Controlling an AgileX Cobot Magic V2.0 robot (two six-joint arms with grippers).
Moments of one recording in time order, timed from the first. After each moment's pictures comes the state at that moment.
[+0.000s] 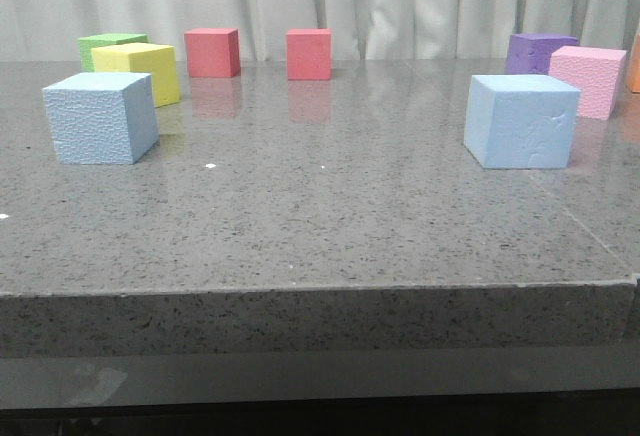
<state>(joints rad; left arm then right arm) 0.03 -0.01 -0.16 -0.02 0.09 -0.06 -0.01 -0.01 -0.16 0.08 0.13 0.01</state>
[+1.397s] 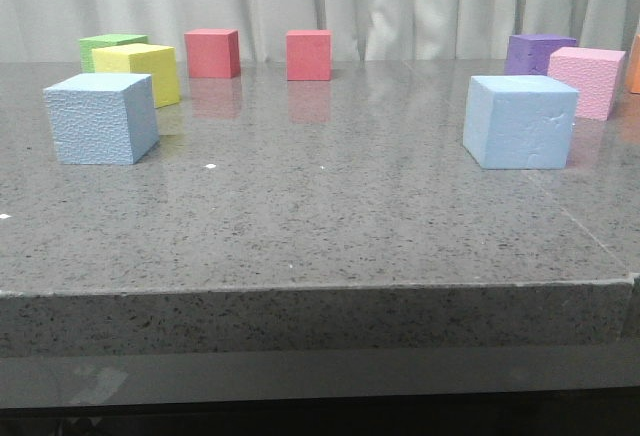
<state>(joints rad) 0.03 0.40 -0.70 -0.03 0.56 0.02 -0.01 0.37 -0.60 -0.03 0.46 0.01</state>
